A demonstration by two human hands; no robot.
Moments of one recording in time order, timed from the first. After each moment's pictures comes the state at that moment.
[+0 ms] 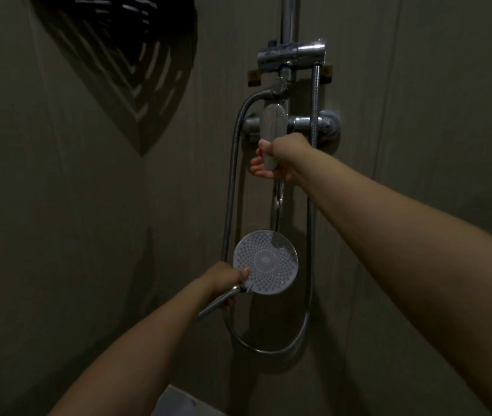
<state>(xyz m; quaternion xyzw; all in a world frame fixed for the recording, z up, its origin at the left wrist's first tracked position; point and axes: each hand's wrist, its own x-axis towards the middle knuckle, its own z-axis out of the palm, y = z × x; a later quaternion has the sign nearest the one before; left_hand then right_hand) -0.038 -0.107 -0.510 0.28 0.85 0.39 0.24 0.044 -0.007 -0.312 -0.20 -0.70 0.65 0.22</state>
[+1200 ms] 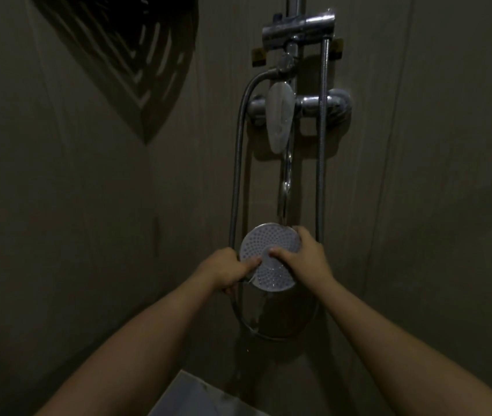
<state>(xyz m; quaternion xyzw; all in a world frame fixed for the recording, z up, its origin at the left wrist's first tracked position) -0.050 -0.113 -0.518 0.35 0.88 0.29 0.13 0.057 0.033 -0.529 -0.18 -0.81 0.44 0.33</state>
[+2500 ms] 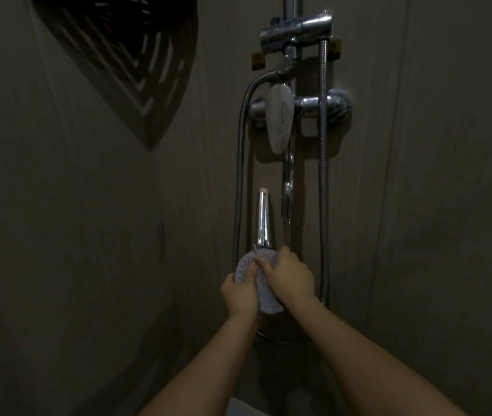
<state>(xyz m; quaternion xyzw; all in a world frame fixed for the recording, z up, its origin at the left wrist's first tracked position) 0.000 -0.087 -0.570 0.04 0.59 0.80 0.12 0.034 -0.002 -0.555 -0.28 -0.88 0.21 0.31</state>
